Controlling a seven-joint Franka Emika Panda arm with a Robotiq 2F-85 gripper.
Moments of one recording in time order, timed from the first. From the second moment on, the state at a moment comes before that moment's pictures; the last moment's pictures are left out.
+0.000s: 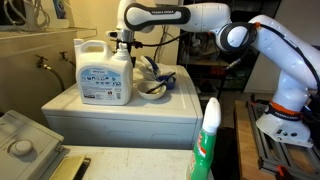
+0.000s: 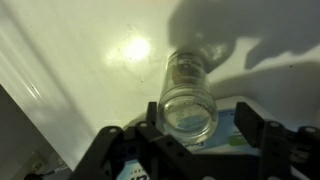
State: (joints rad) arm 0.10 1.01 0.18 -0.64 0.01 1.80 -1.48
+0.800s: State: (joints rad) arm 0.12 1.00 0.15 -0.56 -0.05 1.65 -1.50
